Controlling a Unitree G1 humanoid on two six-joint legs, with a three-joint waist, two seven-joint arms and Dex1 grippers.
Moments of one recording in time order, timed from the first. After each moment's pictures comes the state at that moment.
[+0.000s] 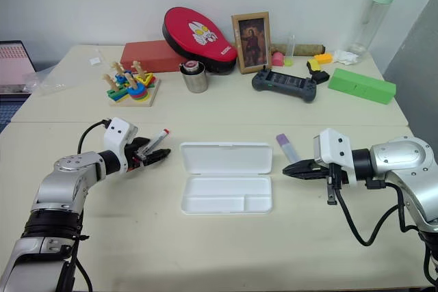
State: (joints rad) left arm -0.47 0.70 0.08 0.33 -0.24 0.48 -0.75; right arm -0.33 -0.96 -0.01 -0.41 0.48 0.42 1.22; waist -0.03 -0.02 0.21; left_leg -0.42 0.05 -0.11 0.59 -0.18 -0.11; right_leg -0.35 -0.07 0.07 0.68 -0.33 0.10
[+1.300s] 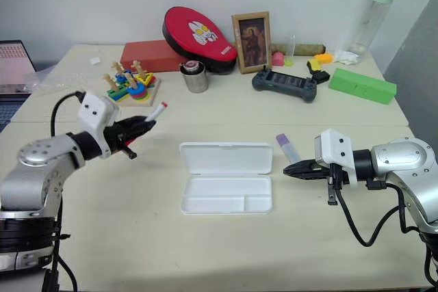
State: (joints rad) left arm -0.40 0.78 0.20 -0.12 -0.36 0.52 -0.81; right arm -0.33 -0.97 -0.01 -0.41 0.48 0.43 1.22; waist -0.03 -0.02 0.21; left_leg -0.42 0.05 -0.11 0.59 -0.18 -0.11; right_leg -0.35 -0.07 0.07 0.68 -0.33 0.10
